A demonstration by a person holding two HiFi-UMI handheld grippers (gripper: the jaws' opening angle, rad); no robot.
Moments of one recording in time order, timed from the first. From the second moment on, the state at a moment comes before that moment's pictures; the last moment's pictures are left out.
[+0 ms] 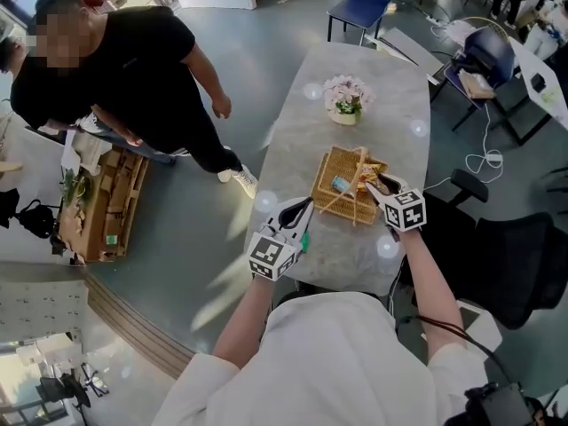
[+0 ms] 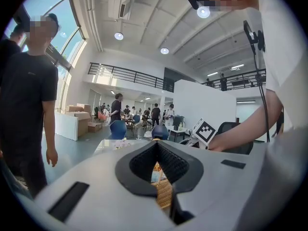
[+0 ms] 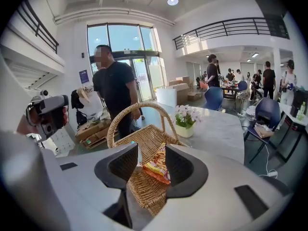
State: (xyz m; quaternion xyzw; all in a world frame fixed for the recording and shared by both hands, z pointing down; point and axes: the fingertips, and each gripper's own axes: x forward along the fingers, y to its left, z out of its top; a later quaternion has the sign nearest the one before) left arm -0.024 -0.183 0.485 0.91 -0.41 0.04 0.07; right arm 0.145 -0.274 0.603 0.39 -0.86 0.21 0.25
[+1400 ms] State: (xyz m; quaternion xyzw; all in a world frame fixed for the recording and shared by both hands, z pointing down) left arm -0.013 -0.153 0.464 0.91 -0.40 0.02 0.05; right arm 0.155 -0.231 0.581 0.39 -0.87 0.20 0.24
